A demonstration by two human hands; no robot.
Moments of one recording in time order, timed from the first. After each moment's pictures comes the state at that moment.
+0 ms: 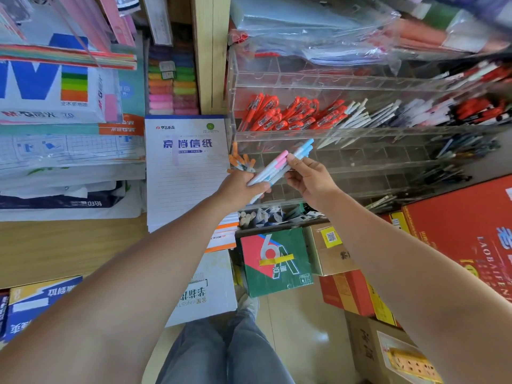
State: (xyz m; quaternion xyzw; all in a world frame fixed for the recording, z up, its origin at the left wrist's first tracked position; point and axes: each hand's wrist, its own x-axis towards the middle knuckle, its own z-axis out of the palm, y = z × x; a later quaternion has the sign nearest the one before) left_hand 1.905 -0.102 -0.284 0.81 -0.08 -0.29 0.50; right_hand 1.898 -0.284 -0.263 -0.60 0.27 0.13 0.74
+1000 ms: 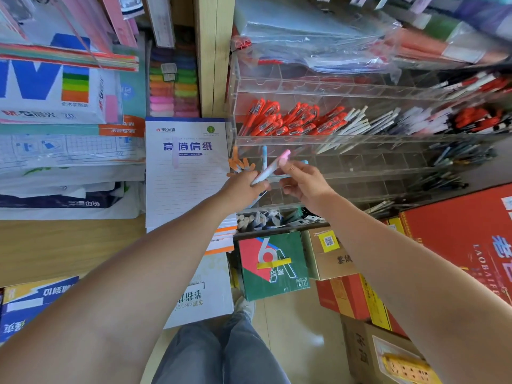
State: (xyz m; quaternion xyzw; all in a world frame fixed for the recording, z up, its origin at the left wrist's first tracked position) left_hand 1.913 -0.109 -0.282 0.83 -0.11 -0.28 0.47; right_hand 1.901 -0.280 -0.253 -0.66 0.23 0.18 0.69
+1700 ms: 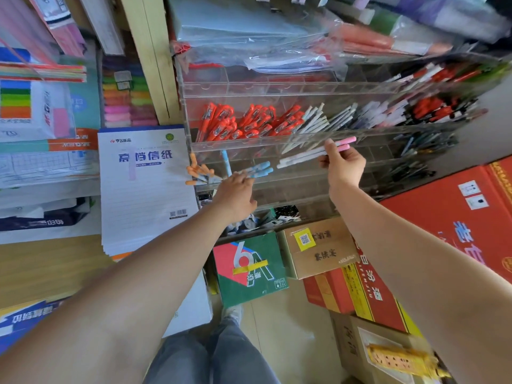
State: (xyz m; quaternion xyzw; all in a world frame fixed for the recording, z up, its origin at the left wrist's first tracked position) left_hand 1.913 -0.181 -0.278 0.92 -0.26 -0.25 0.15; right_hand 1.902 -0.390 -0.225 -0.70 0.38 -0.17 0.58
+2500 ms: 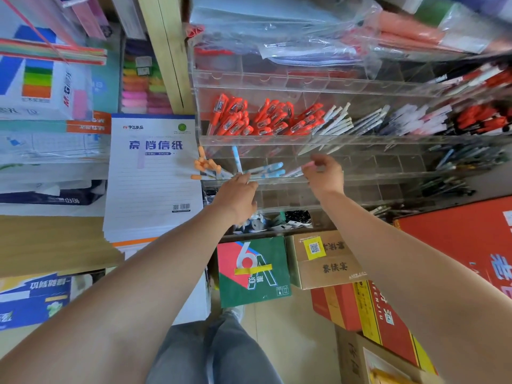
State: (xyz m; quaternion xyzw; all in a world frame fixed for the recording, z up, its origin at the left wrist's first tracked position) left_hand 1.915 -0.185 -0.300 0.94 -0.21 -0.25 0.13; right_hand 1.929 -0.386 -0.289 -0.85 0.29 0.03 0.43
